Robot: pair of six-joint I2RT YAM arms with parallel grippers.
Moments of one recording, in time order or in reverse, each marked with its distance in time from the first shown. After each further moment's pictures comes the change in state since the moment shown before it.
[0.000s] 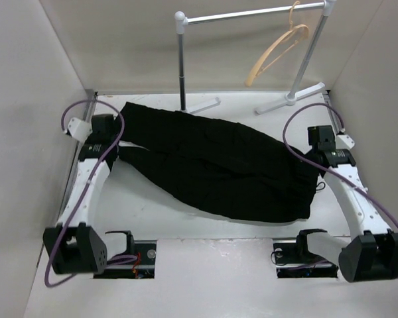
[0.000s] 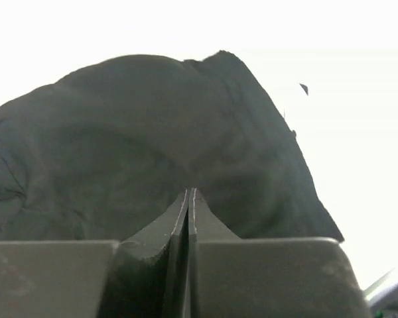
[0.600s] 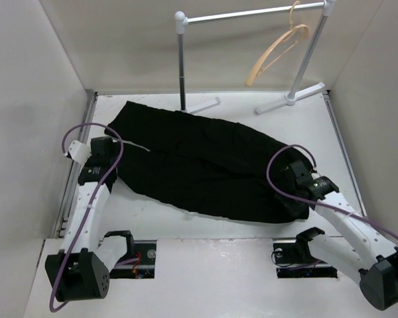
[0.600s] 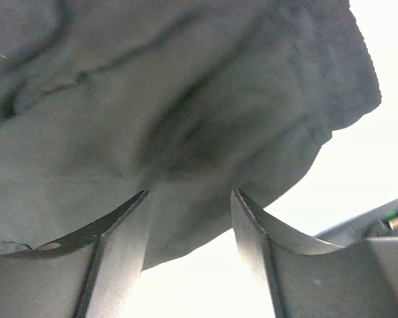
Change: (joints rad) left arm 0.028 -0.159 -0.202 -0.020 0.039 0.022; right arm 0.340 -0.190 -0.317 -0.163 -0.205 0.314
